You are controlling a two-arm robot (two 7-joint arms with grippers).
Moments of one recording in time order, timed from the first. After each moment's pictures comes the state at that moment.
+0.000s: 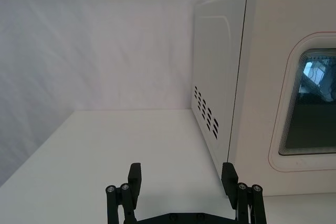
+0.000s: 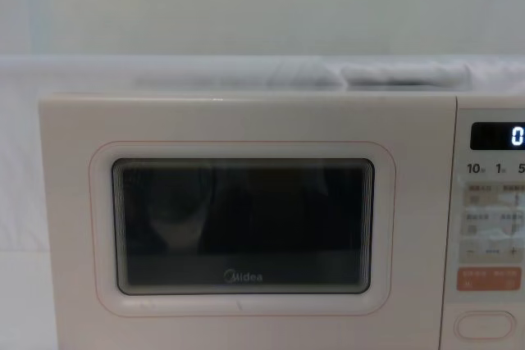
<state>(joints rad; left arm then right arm) 0.16 0.22 -0.07 -1.69 -0.23 -0.07 -0.10 -0.20 0.18 0.02 -1.93 0.10 0.14 0.12</state>
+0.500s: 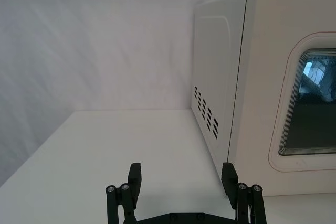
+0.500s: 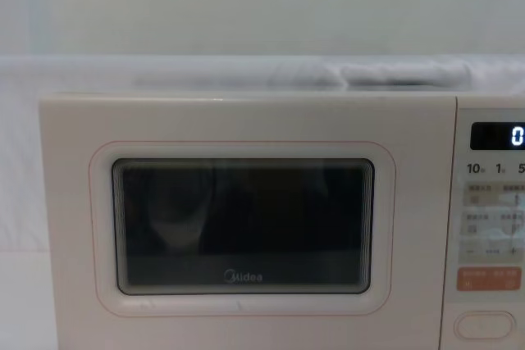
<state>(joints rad) 0.16 0.22 -0.07 -1.69 -0.23 -0.07 -0.10 -0.20 0.18 0.02 -1.93 0.10 0.14 0.12</state>
